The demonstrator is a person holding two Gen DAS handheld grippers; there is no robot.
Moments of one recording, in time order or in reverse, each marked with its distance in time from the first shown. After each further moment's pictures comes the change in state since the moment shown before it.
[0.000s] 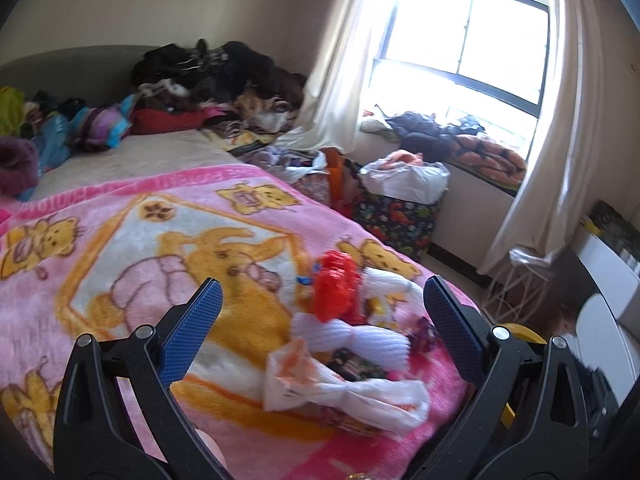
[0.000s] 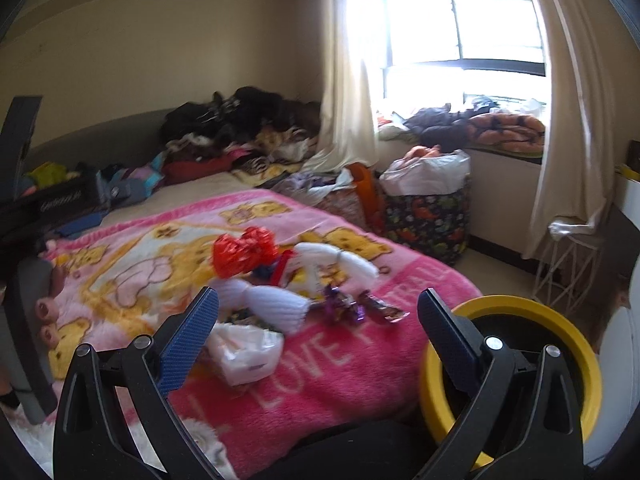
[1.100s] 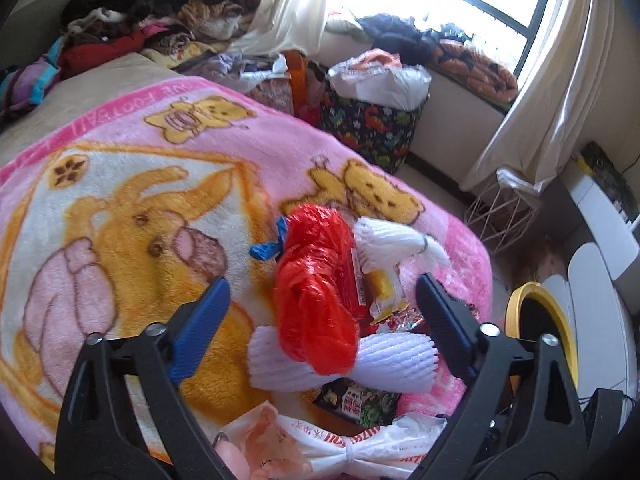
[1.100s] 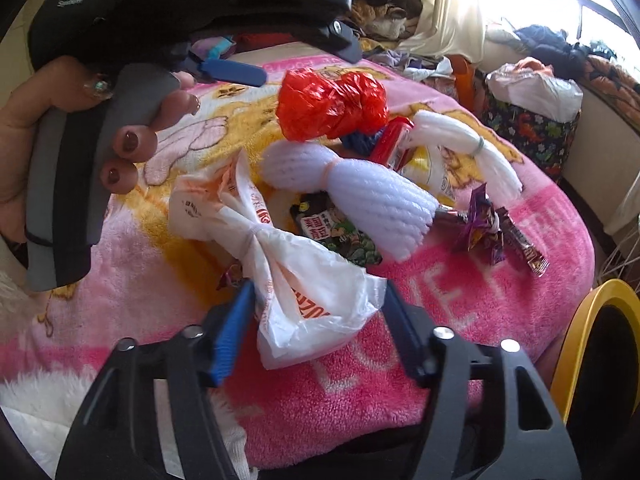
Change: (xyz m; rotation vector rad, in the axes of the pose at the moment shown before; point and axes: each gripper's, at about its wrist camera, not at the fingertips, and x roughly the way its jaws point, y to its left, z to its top) left arm 0.162 -0.015 0.005 0.103 0.400 -0.135; right arm 0.130 0.043 -0.034 -0.157 0.469 0.281
